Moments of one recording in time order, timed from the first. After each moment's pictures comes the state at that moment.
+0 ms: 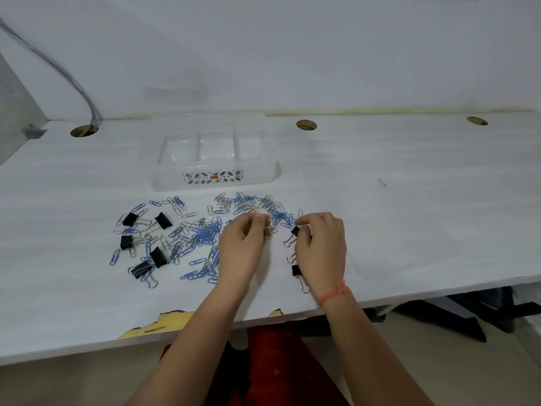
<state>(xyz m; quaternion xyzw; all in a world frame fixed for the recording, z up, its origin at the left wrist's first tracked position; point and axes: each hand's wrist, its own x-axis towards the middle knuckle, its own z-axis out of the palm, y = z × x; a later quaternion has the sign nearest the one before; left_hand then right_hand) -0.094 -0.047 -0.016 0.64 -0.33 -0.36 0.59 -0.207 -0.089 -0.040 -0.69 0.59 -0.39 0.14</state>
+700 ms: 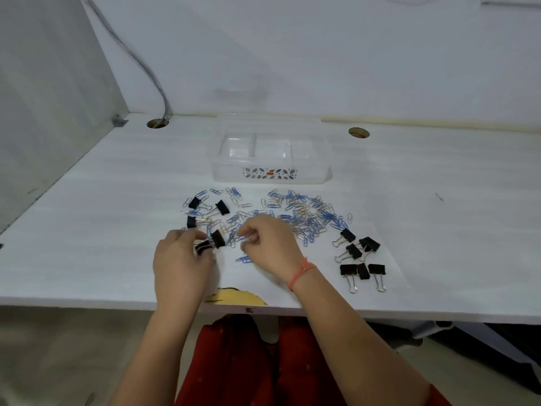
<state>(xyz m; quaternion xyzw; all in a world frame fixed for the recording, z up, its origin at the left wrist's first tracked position) 0.025 0.052 -0.032 0.86 -0.37 0.00 0.36 -0.092 -0.048 -0.016 -0.86 0.37 -0.19 0.31</state>
